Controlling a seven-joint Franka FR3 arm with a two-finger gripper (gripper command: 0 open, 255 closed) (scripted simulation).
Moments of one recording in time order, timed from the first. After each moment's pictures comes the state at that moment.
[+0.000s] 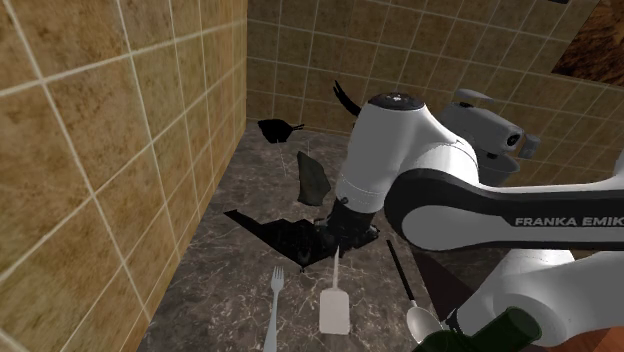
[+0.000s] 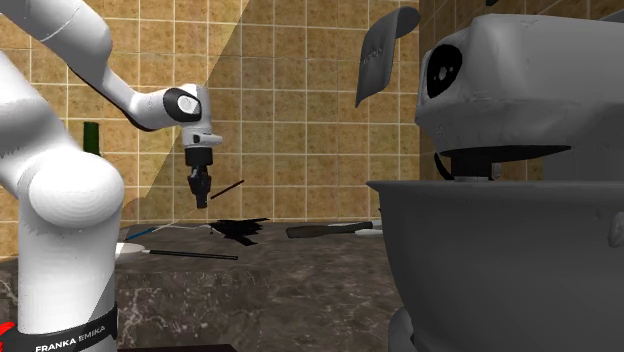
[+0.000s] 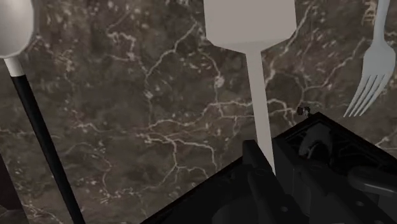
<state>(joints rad) 0.07 -0.64 0.60 -2.57 0.31 2.02 1.13</state>
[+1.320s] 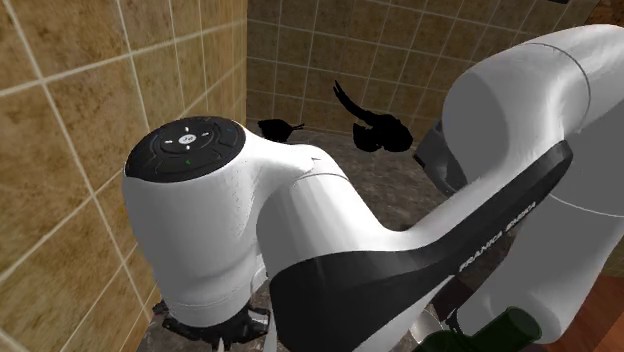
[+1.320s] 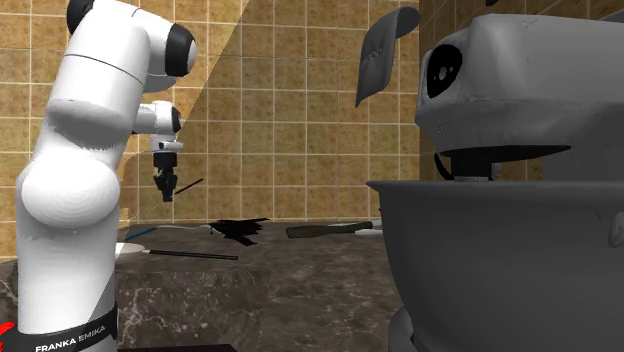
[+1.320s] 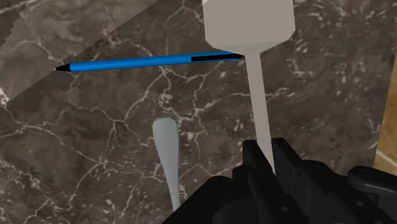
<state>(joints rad) 0.02 0.22 1.16 -1.92 -0.29 1.98 1.97</state>
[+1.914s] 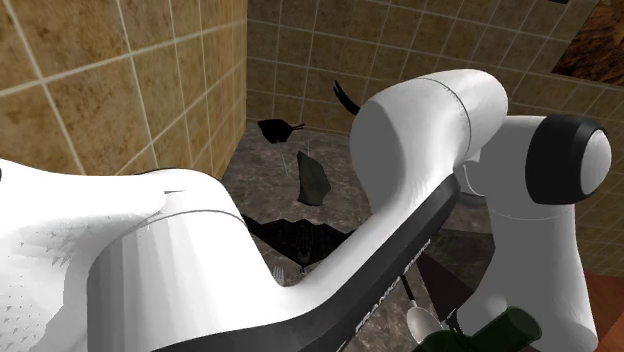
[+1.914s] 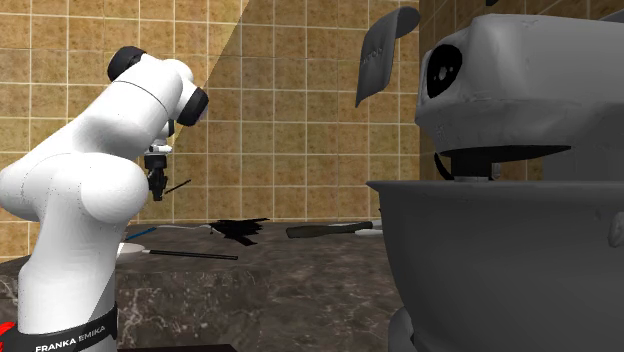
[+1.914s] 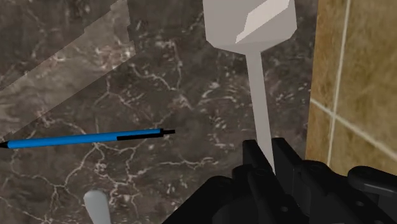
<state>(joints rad) 0.47 0.61 0.97 -1.47 -0.56 1.78 2.17</state>
